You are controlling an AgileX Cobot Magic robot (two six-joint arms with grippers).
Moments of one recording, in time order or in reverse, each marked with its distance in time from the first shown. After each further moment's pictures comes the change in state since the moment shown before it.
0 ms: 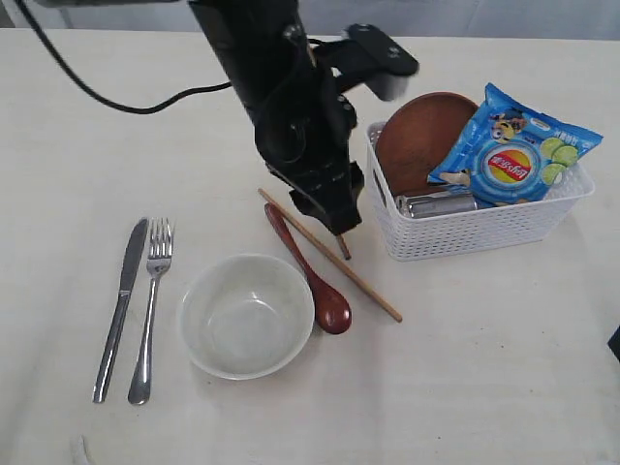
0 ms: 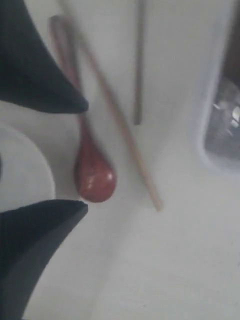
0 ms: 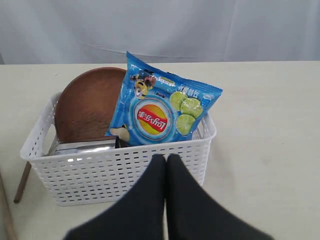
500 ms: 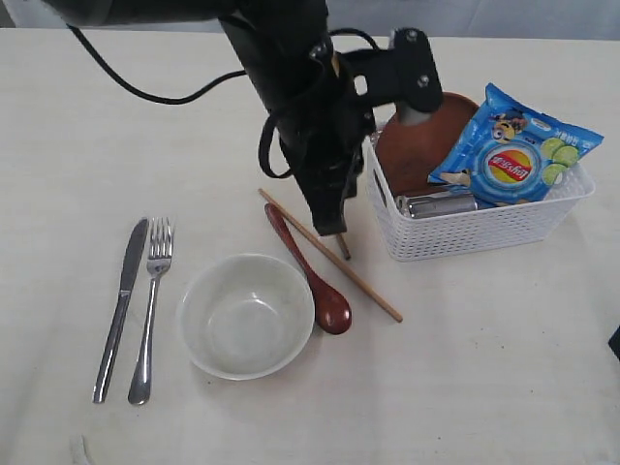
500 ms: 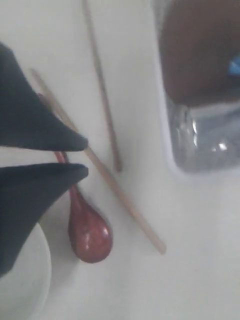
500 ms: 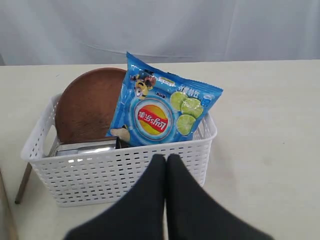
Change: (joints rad) left arm -0.045 -0.002 -0.008 0.168 -0.107 0.119; right arm 0.000 0.000 0.000 0.000 0.000 0.007
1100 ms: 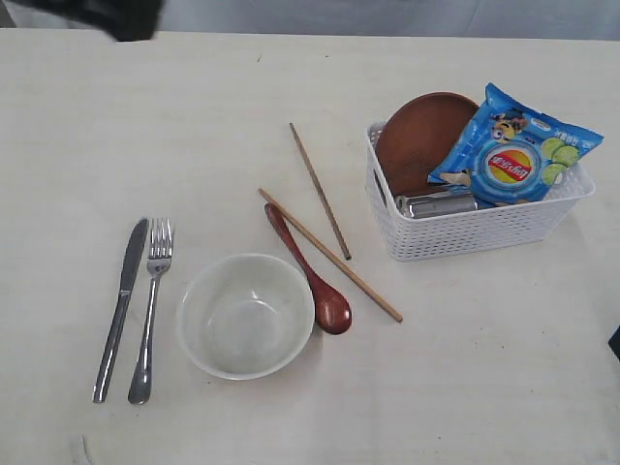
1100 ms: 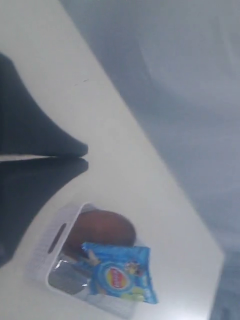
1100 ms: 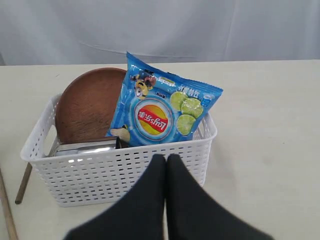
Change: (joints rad) left arm 0.182 -0.852 0.566 0.110 -0.577 -0.562; right arm 0.000 0.000 0.000 0.000 0.000 0.000
